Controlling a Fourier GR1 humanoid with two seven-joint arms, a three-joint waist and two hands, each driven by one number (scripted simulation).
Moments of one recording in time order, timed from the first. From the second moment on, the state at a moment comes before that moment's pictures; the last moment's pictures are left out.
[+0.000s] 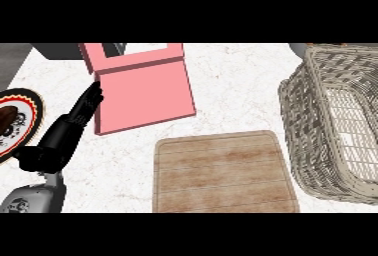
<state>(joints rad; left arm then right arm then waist) -0.14 0.19 0.03 -1.63 -0.06 -0.19 0.04 0.61 -0.76 0.72 -2.39 0.97 -0.68 0.33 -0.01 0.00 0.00</state>
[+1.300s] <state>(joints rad) -0.15 0.18 0.03 -1.61 -0.06 -0.21 0.01 -0.03 -0.74 0.07 -2.22 0.41 -0.44 0.75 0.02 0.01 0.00</state>
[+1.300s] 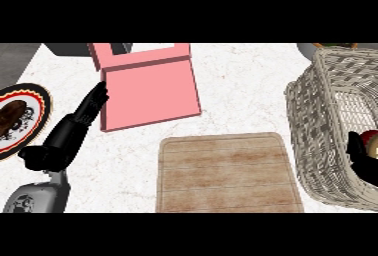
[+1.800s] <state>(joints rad) -0.15 0.18 0.04 -1.60 -0.07 -0.21 0.01 -0.12 -0.73 -0.19 -1.77 0.10 -0.29 0.27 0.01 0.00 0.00</state>
